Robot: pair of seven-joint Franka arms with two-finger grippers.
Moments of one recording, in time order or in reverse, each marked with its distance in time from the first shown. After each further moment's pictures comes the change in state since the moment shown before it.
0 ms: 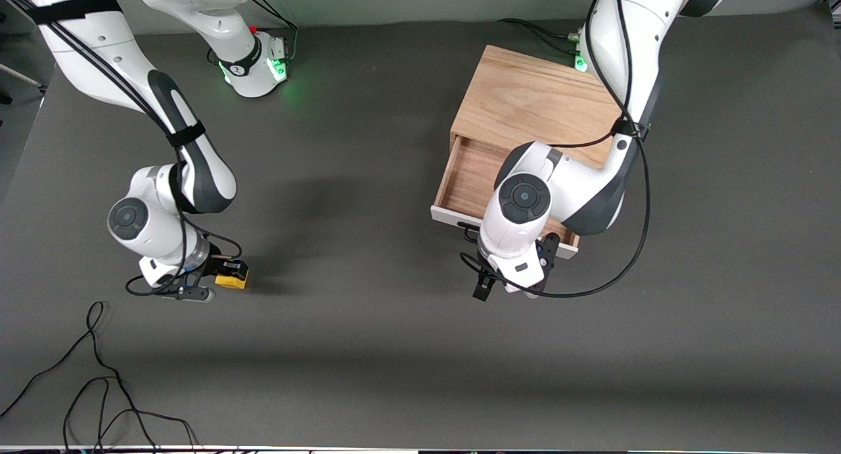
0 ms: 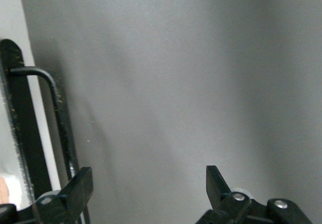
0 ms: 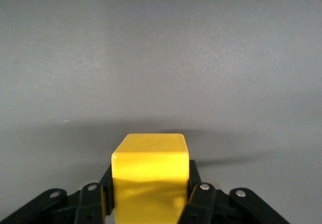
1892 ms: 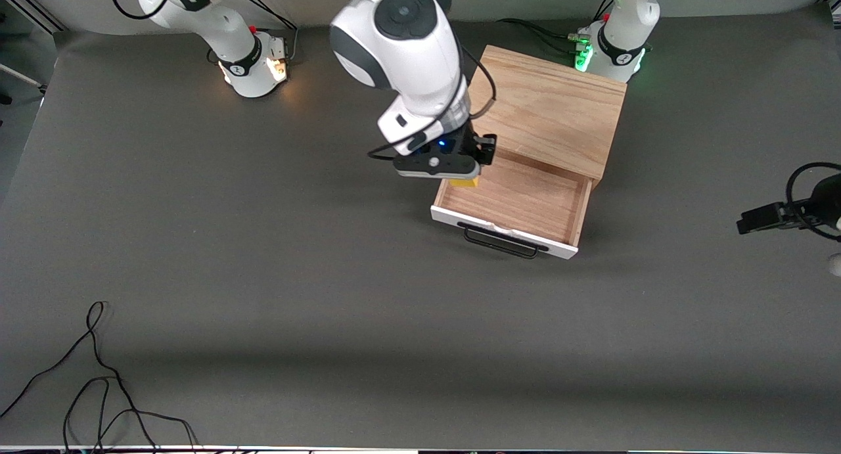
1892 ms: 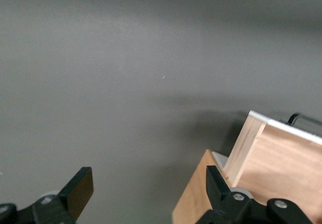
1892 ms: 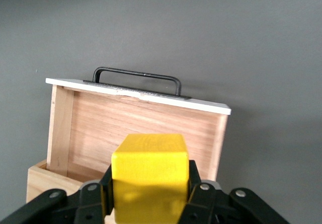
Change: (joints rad) left arm 0.584 -0.363 0.019 0.091 -0.042 -0.661 1.749; right arm 0.722 0.203 0.108 0.935 0.032 -0.589 0.862
